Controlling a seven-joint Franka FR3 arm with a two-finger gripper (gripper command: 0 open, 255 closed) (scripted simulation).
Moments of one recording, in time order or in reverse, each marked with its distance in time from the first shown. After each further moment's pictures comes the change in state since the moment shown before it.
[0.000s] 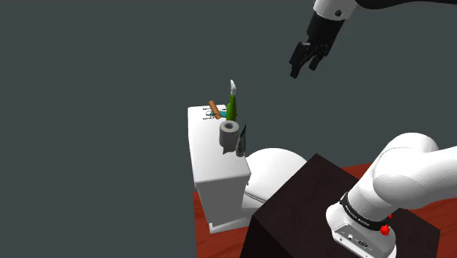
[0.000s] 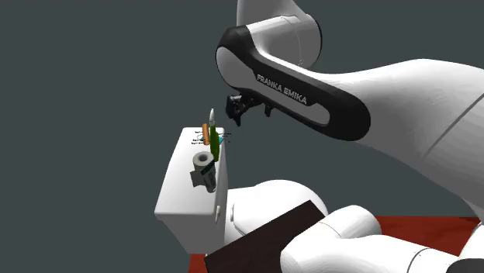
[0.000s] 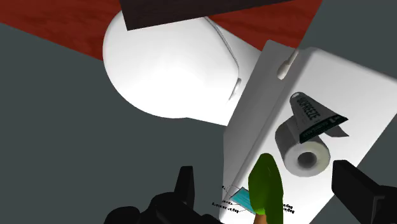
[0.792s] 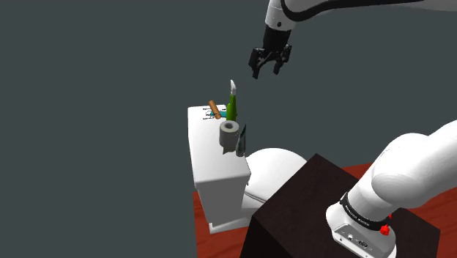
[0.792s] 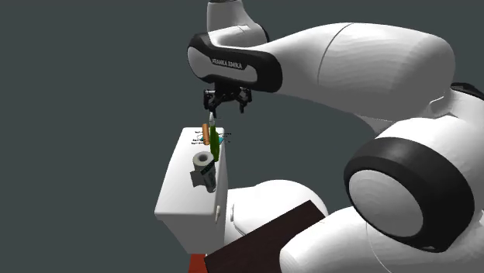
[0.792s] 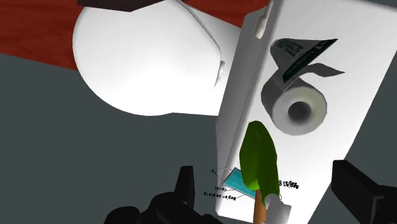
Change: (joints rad) arm -0.031 0.396 0.038 0.183 0.039 0.173 0.151
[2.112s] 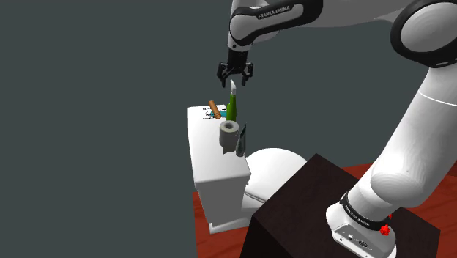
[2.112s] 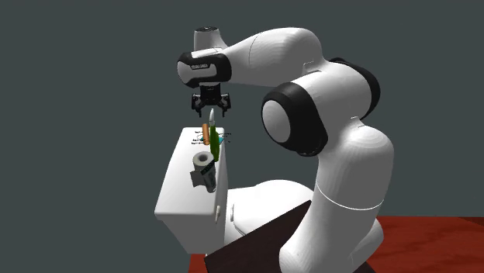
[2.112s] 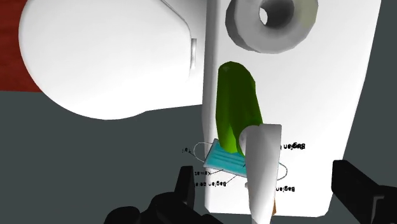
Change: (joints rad) arm -0.020 0.535 0.002 0.343 0.021 0.147 0.161
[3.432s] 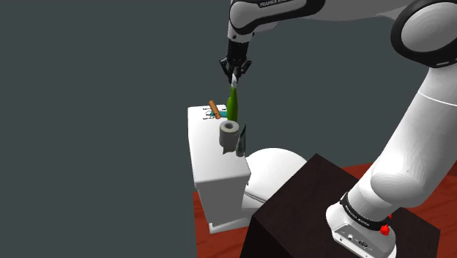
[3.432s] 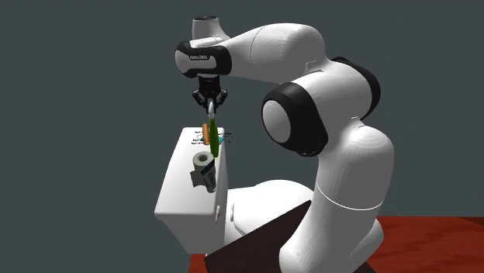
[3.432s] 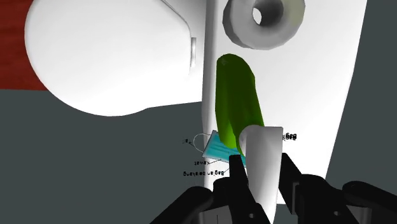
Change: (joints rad) arm 0.000 -0.002 0.000 0.075 0.000 -0.076 0.000
